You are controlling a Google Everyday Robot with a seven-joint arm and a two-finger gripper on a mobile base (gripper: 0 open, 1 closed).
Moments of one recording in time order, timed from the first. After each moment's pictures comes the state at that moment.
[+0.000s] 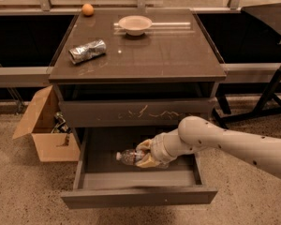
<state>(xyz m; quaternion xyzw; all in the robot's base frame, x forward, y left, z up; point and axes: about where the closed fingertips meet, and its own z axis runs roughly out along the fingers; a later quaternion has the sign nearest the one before) 0.533 -0.016 0.554 -0.67 0.65 0.19 0.31</state>
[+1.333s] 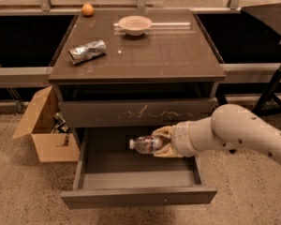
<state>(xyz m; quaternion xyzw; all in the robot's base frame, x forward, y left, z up) 0.503 -0.067 0.675 -0.70 0.61 0.10 0.36</state>
